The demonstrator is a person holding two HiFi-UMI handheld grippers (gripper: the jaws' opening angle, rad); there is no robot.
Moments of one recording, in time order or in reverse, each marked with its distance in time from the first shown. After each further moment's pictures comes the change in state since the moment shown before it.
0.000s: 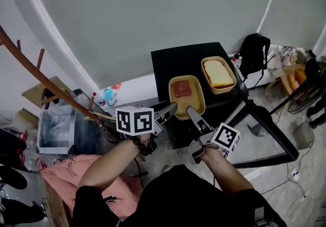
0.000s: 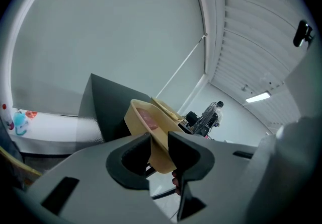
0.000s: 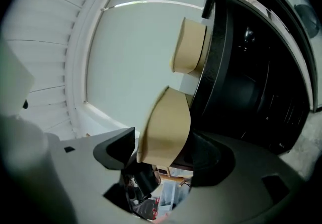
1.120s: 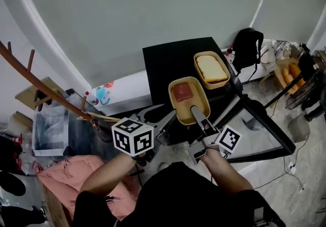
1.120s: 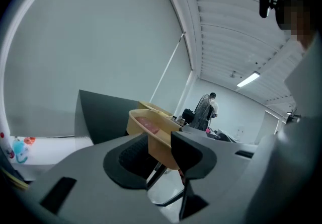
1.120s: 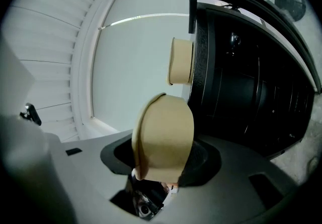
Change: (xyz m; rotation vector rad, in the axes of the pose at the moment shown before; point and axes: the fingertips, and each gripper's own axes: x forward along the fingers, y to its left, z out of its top) left arm -0.012 -0.031 -0.020 0.209 -0.067 -0.016; right arm -0.027 0.003 0.015 0.102 -0.109 0.100
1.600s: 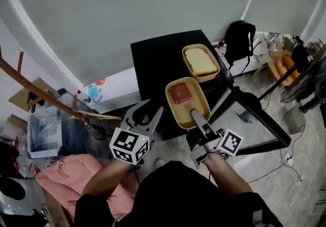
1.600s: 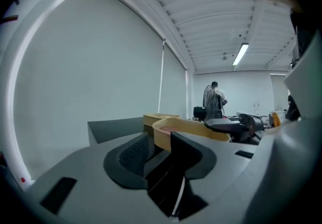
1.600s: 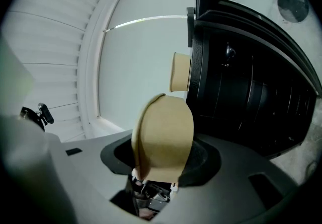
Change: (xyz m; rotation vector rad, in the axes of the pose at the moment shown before) left arm -0.006 0.003 -0.002 0.354 -0.164 0.163; right arm -0.045 0.003 0.009 -0.008 0.005 0.058
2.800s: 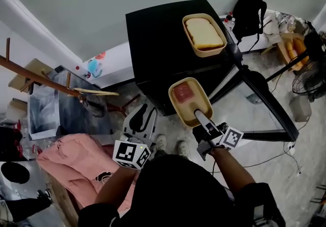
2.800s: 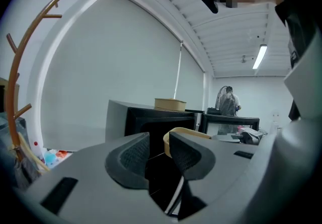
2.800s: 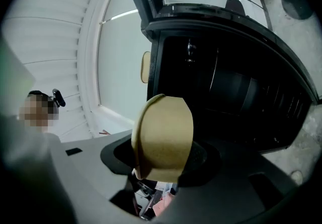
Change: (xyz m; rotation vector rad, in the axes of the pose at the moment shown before) left arm -0.046 -0.024 -0.084 -0.132 -0.026 0.199; right arm -0.065 -0.090 -0.023 -0.024 0.151 0.013
